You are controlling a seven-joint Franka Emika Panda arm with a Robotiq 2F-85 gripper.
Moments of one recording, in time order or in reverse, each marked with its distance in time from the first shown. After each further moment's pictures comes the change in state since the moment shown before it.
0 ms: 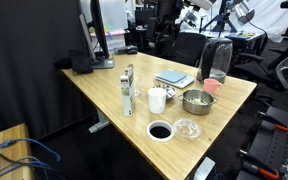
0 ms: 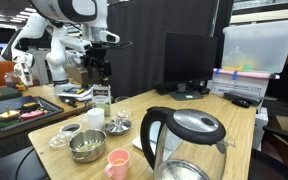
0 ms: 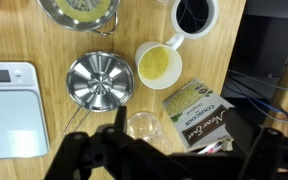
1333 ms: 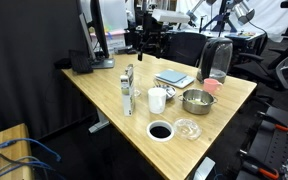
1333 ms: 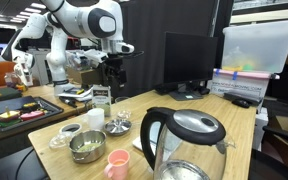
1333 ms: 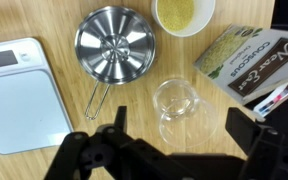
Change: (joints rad) arm -0.004 0.244 -0.034 0.206 -0.133 0.054 0.235
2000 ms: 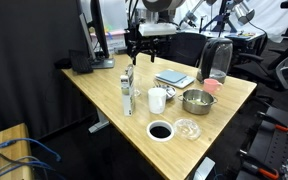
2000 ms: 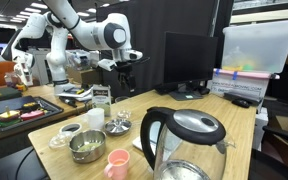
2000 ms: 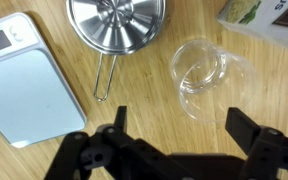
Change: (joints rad) arm 0.024 0.172 -0.042 0.151 -0.129 0.048 0.221
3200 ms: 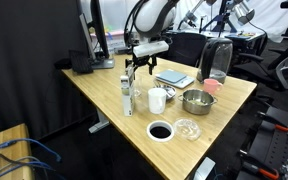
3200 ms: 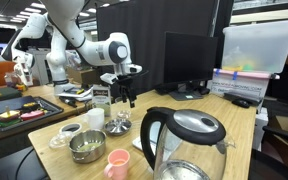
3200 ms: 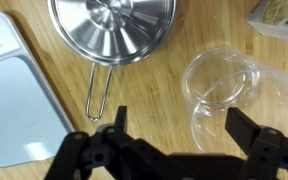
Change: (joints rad) arm 0.071 0.166 -0.055 0.094 -0.067 -0.007 0.068
